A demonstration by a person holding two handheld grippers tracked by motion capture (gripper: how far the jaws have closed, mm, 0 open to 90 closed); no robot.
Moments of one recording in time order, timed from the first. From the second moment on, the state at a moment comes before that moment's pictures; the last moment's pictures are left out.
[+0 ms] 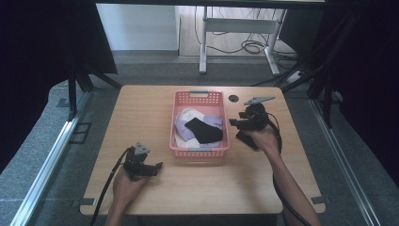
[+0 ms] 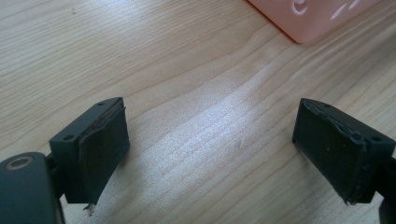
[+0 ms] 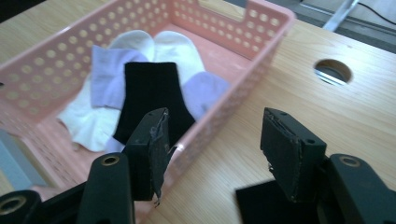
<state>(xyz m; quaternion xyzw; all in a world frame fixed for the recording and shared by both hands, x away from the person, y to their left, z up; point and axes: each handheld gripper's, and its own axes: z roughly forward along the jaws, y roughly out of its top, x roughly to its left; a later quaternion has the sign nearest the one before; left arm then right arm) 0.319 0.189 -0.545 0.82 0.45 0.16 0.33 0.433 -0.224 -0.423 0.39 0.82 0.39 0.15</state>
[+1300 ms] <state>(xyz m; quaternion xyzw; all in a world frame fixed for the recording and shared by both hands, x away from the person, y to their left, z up) 0.319 0.189 -0.545 0.82 0.45 0.16 0.33 0.476 -0.091 -0.455 0.32 0.84 0.41 0.12</state>
